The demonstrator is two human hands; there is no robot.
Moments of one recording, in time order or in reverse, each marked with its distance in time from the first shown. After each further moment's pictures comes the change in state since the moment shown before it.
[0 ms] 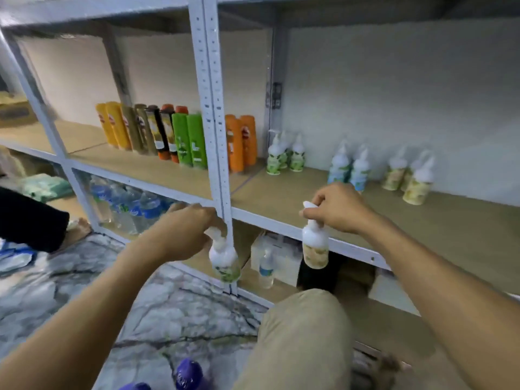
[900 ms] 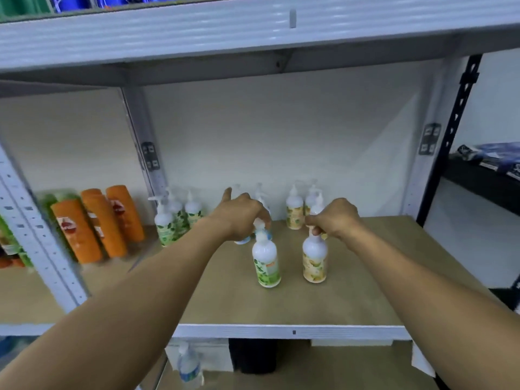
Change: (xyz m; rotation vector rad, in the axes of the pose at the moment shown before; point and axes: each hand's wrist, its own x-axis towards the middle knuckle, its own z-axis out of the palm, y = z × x) left_hand 0.323 0.230 -0.056 0.082 0.021 0.501; right_hand 0.069 0.207 -0.114 0.376 0.308 0.650
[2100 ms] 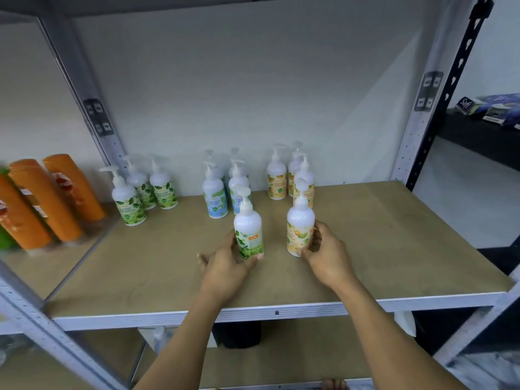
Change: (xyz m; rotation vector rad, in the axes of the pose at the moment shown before) left_hand -0.017 0.051 0.191 -0.892 0.300 -0.463; right_hand -0.014 0.138 0.091 0.125 0.117 -0.119
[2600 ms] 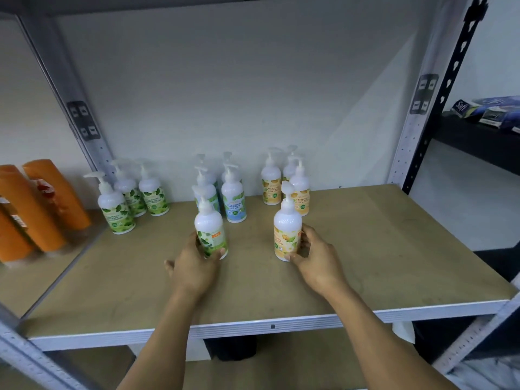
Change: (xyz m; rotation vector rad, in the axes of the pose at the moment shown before) left_hand 0.030 -0.015 -0.023 0.045 0.180 -0.195; right_hand 0.016 0.006 0.017 -0.025 -0.016 -0.065
